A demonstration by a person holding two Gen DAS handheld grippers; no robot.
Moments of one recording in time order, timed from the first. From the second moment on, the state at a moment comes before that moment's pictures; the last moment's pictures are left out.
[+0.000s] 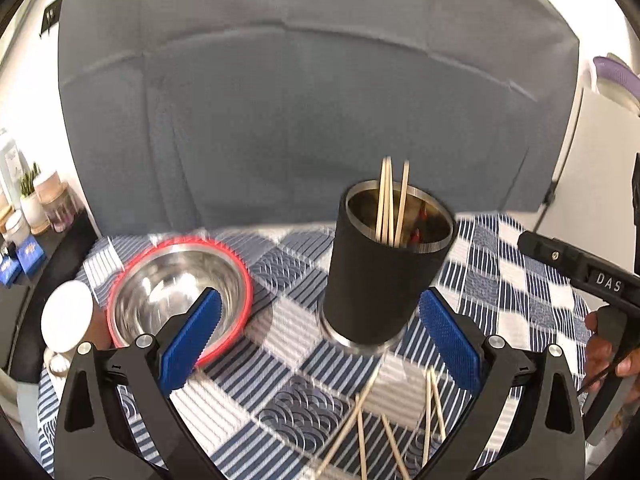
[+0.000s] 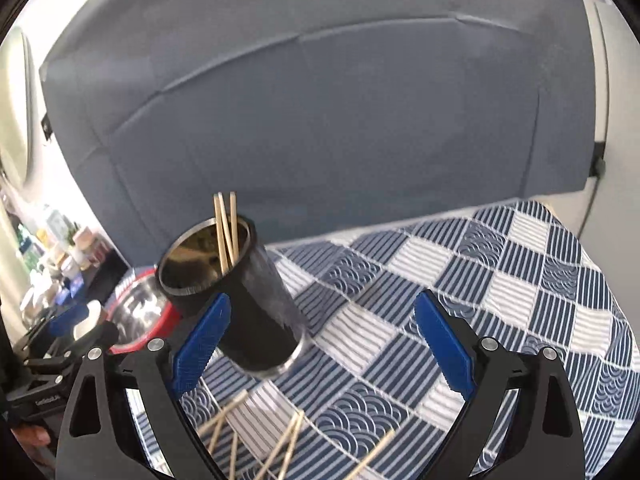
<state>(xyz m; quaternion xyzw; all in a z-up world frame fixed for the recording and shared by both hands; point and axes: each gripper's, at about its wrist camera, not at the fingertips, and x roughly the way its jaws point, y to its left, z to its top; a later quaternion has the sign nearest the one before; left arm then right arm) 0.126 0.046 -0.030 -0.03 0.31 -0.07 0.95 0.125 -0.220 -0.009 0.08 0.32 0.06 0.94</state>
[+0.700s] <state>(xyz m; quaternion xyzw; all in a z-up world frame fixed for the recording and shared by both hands) 0.096 0.050 -0.132 0.00 0.45 -0.08 0.89 0.081 -0.224 -0.112 0.04 0.47 0.00 0.88</state>
